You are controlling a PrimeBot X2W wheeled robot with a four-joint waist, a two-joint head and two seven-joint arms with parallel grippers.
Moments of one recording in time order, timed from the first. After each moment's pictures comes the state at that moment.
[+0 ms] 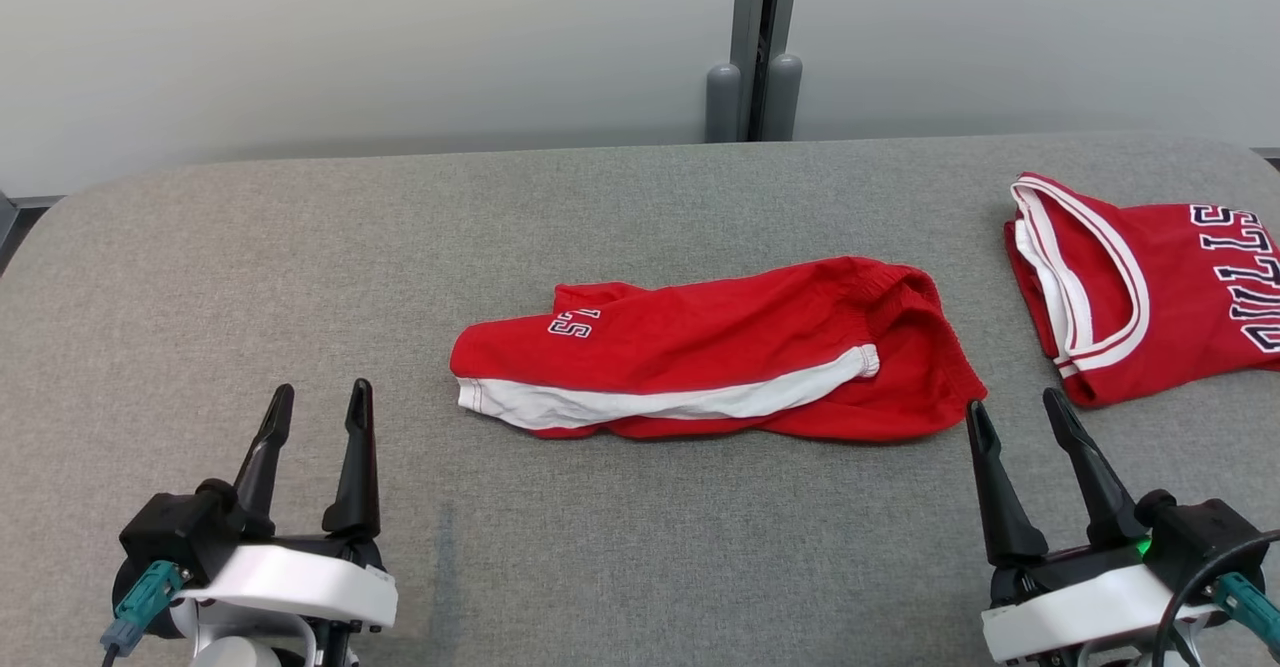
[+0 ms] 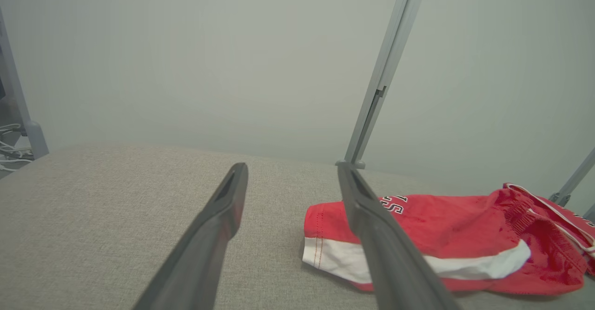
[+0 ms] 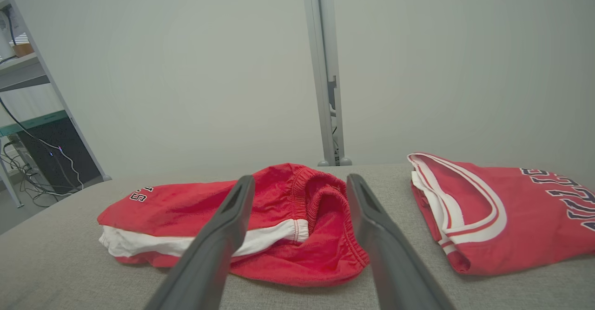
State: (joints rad) left arm -0.09 0.17 -0.16 0.19 -0.47 0.03 -0.26; right arm -0.03 -0.08 0.11 0.11 0.26 0.13 -0.26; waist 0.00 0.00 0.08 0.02
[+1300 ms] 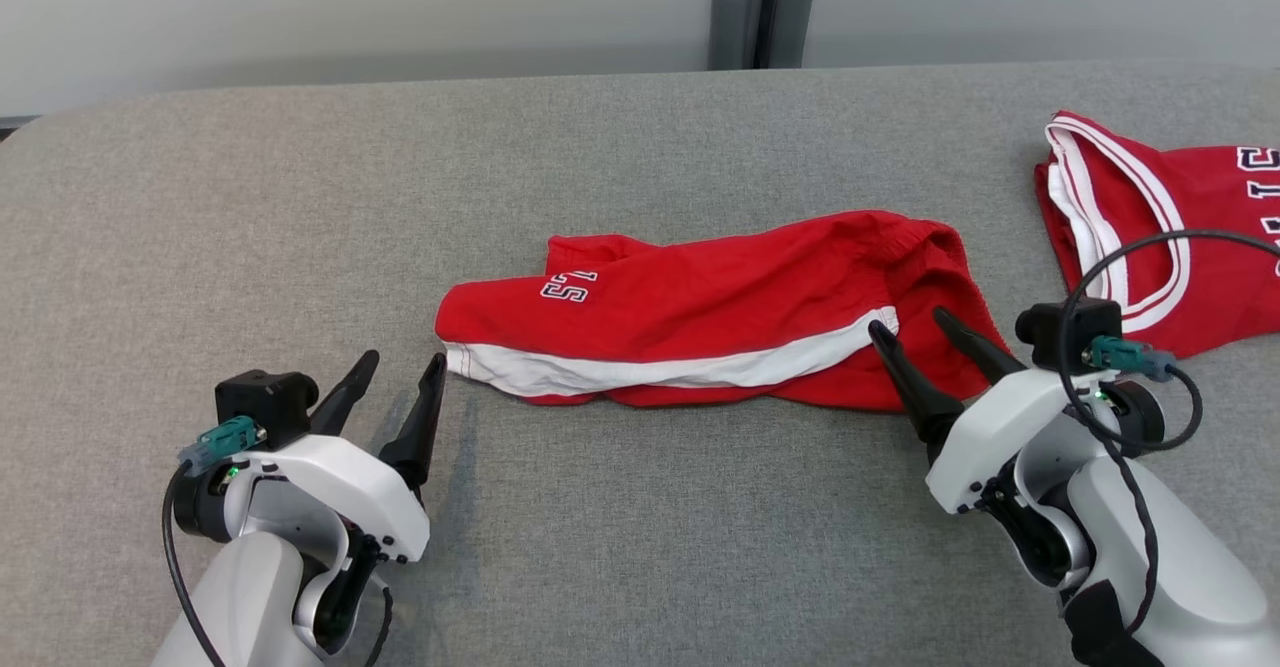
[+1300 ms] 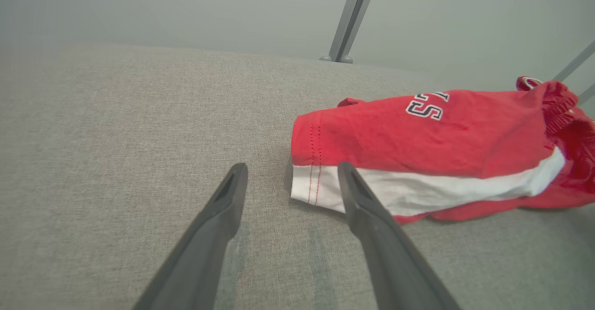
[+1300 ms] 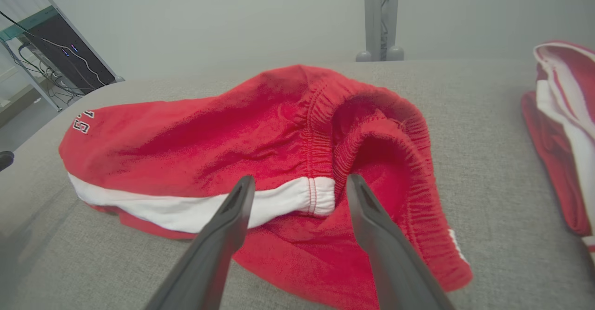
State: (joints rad) left arm -0.33 0.17 -0.25 0.49 -0.49 -0.11 -0.04; right arm -0.48 -0.21 0.43 0.52 0.57 0.13 0.00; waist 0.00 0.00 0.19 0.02
